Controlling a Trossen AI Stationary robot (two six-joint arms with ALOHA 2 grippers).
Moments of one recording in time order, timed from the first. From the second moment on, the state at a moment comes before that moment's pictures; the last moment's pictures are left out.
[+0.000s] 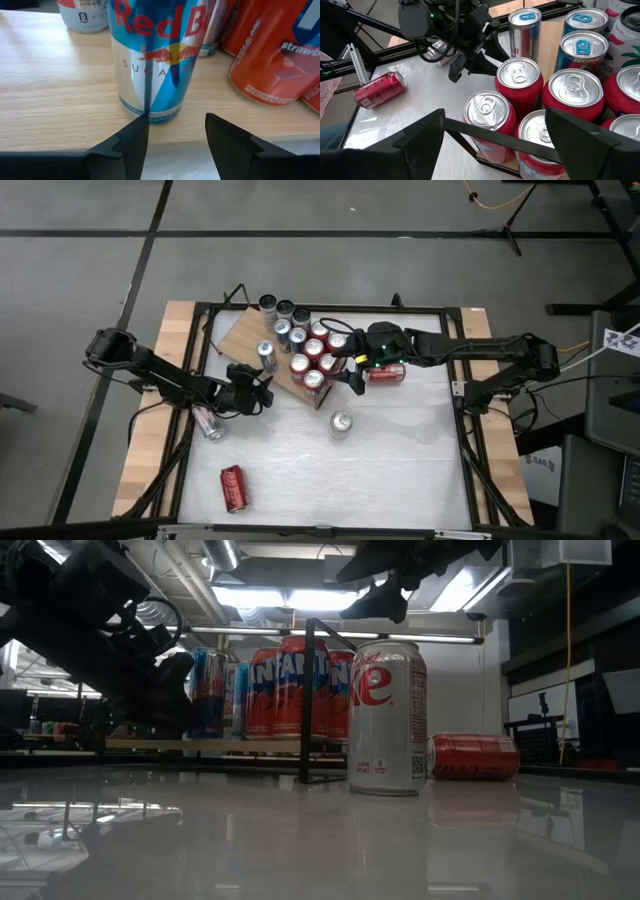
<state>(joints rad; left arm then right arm) -0.22 1.28 0.30 0.12 -0.93 -0.91 -0.12 1.43 1.13 -0.19 -0.15 0.18</state>
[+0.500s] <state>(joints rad) -0.21 1.28 0.30 0.26 -0.91 -0.90 -0.12 1.43 1.13 -0.18 -0.13 0.18</state>
